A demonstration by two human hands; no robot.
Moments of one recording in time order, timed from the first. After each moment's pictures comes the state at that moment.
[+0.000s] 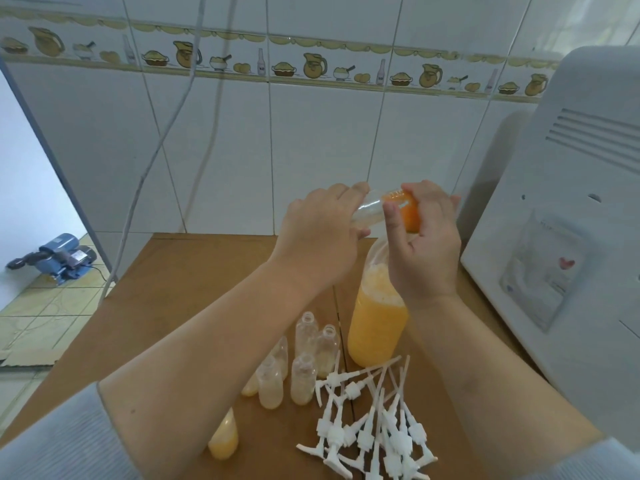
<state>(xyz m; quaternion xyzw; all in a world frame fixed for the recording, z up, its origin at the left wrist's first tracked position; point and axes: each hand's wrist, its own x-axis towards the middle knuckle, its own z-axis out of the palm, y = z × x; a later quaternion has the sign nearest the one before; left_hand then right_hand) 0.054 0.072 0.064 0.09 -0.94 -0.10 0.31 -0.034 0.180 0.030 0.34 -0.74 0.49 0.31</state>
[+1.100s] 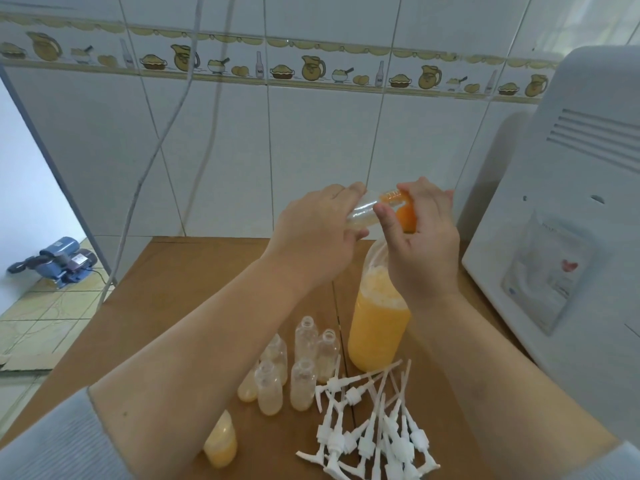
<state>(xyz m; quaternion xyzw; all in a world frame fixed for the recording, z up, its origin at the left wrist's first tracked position) 0.049 0.062 0.061 0.06 -0.94 -0.10 0.33 -0.039 0.177 0.034 0.36 -0.74 0.46 0.32</state>
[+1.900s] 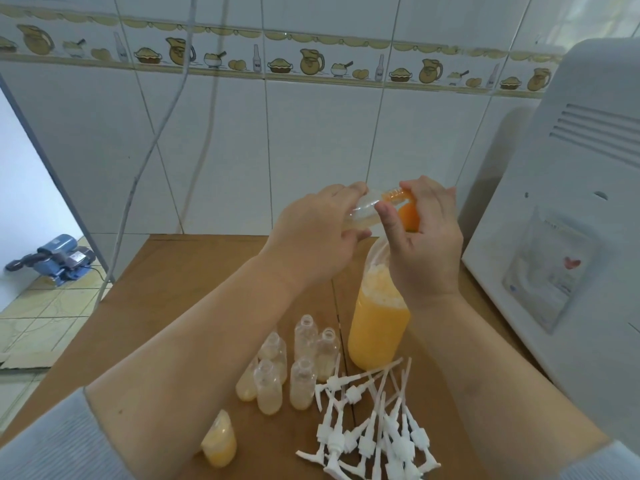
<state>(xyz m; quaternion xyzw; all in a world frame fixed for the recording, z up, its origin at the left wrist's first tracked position) 0.046 0.056 0.060 0.04 -0.94 -0.13 0.31 -0.044 0.174 0.029 0.36 -0.73 0.46 0.36</state>
